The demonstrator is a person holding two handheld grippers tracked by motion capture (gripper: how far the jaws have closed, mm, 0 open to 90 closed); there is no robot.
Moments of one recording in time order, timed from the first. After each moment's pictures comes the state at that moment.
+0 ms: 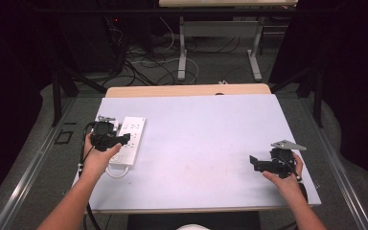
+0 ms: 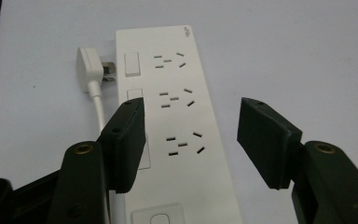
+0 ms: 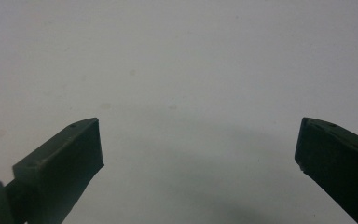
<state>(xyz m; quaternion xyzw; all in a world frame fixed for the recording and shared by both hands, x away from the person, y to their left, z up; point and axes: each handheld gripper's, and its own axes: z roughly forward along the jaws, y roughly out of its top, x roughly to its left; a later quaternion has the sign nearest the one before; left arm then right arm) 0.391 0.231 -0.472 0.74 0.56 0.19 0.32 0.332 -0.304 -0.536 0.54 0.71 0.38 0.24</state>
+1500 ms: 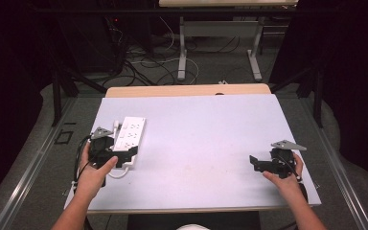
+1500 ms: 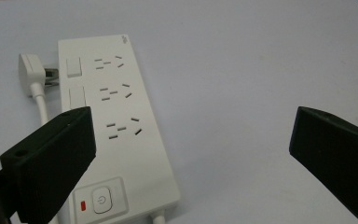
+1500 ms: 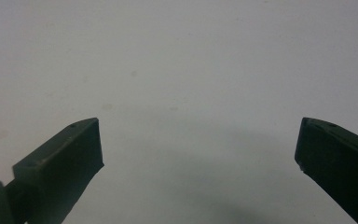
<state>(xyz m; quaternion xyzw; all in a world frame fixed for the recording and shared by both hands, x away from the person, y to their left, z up) 0.340 0.230 -0.473 0.74 0.51 0.16 0.41 0.331 -0.303 -0.534 0.54 0.71 0.38 0.24</state>
